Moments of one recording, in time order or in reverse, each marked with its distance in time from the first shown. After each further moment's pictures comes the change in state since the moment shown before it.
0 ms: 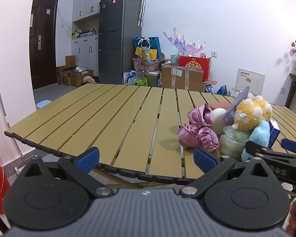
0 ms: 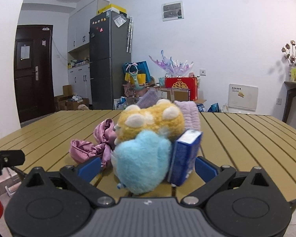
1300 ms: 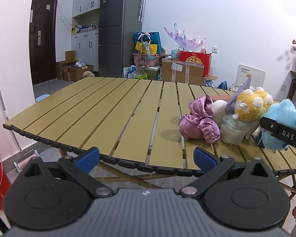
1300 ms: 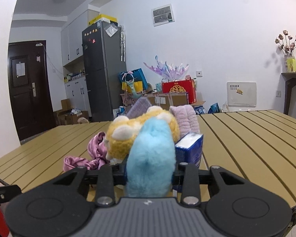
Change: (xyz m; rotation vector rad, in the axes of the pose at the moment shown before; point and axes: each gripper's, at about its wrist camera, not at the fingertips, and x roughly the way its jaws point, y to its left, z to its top) left arm 0.004 0.000 -0.008 -0.008 0.025 -0.003; right arm 0.023 -0.017 0.004 0.099 -0.052 0.013
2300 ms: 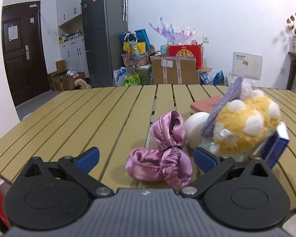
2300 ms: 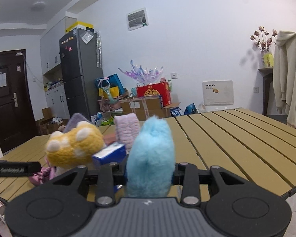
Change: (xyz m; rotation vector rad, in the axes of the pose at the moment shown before) left arm 0.095 -0.098 0.042 0.129 0.025 0.025; right arm -0.033 -0.096 0.006 0.065 -0.017 -0.118
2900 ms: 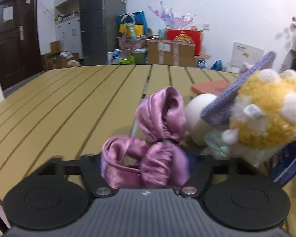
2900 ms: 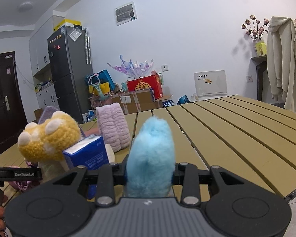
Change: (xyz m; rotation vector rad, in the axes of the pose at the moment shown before) left arm 0.065 -0.003 -0.009 -0.054 0.085 -0.064; right arm 0.046 -0.014 -0.015 0.054 0.031 -0.036
